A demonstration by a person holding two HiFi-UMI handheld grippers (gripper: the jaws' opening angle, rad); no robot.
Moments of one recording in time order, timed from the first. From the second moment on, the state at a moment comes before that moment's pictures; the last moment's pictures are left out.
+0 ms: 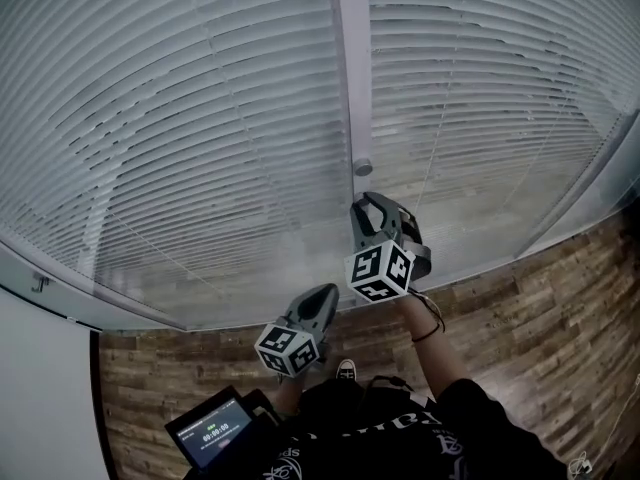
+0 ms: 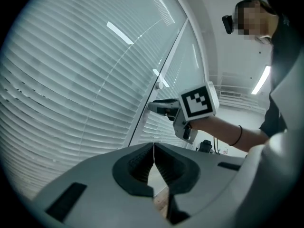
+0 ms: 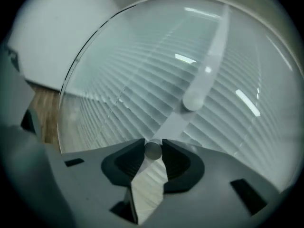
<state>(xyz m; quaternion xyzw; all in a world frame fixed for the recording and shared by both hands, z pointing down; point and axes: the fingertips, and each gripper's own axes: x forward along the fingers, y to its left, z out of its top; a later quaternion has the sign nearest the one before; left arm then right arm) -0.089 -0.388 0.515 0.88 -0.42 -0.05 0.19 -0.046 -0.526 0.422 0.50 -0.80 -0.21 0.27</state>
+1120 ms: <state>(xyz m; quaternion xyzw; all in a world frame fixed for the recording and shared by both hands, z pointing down) -0.086 -0.392 0.521 0.89 -0.42 -0.04 0.20 -0.047 -0.529 0.429 0.51 -0.76 -0.26 0.29</state>
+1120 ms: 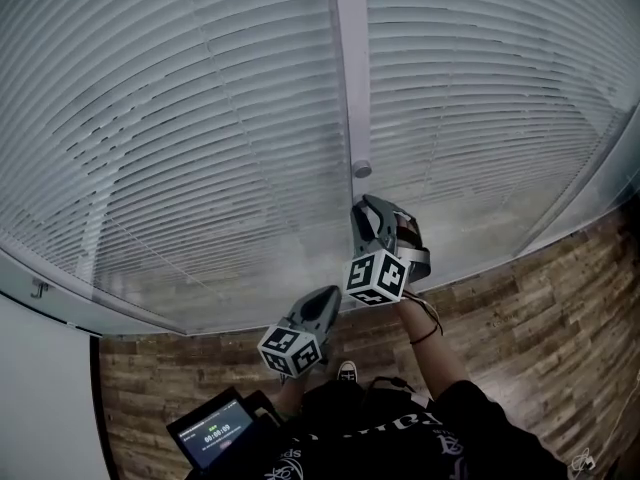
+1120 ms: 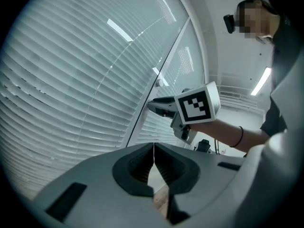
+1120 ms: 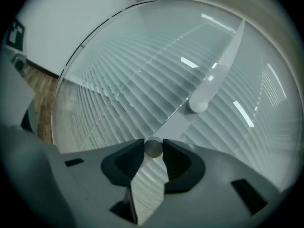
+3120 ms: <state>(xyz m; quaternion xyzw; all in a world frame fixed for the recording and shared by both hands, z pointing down) -0.018 -0.243 0.521 0.88 -0.44 -0.03 0.20 0.056 -0.314 0.507 0.45 -0.87 0.21 0.05</state>
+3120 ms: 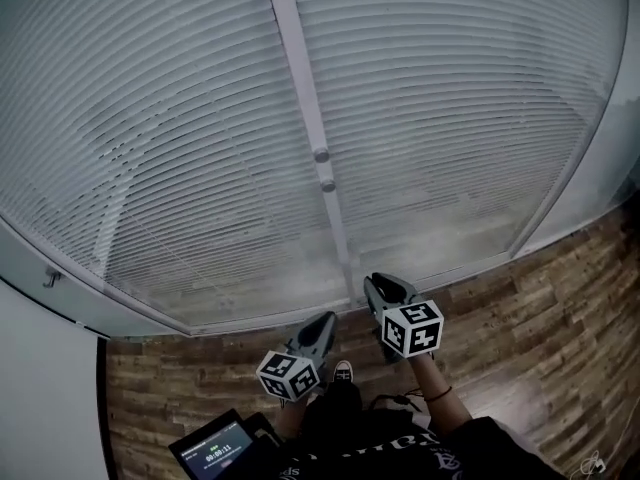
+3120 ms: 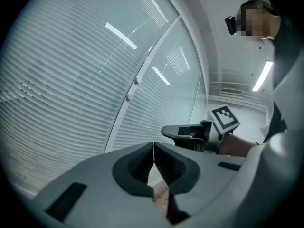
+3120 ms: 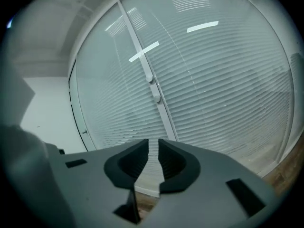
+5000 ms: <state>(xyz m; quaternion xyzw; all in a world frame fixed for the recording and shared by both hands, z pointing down) -0.078 0.287 0.540 0.86 -0.44 -0.07 0.23 0.007 0.262 0.570 0.41 -0.87 0.27 0.05</state>
